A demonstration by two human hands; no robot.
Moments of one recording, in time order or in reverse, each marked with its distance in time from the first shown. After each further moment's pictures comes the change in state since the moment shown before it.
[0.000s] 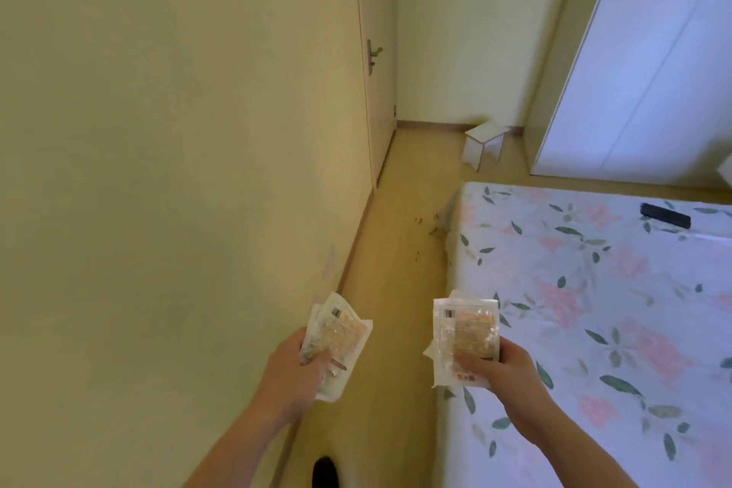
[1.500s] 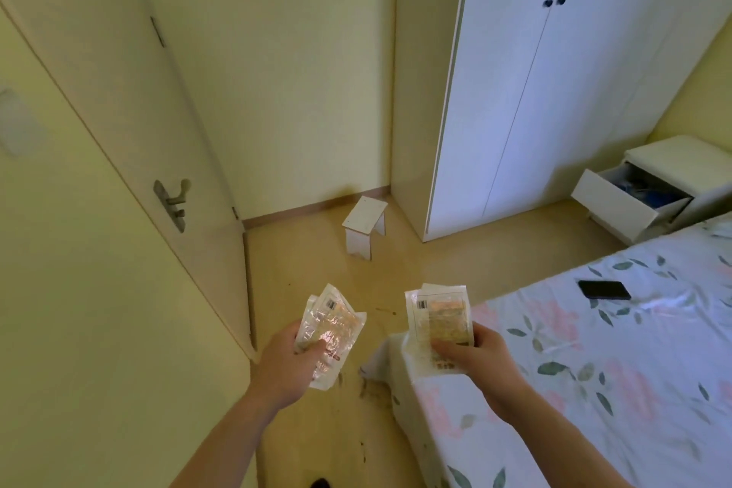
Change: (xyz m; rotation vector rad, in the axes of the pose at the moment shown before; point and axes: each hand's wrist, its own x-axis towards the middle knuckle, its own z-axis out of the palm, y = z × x) left_hand 0.844 0.463 0.093 0.140 -0.477 0.282; right_hand 0.705 -0.386 -0.076 0.164 0.473 -0.063
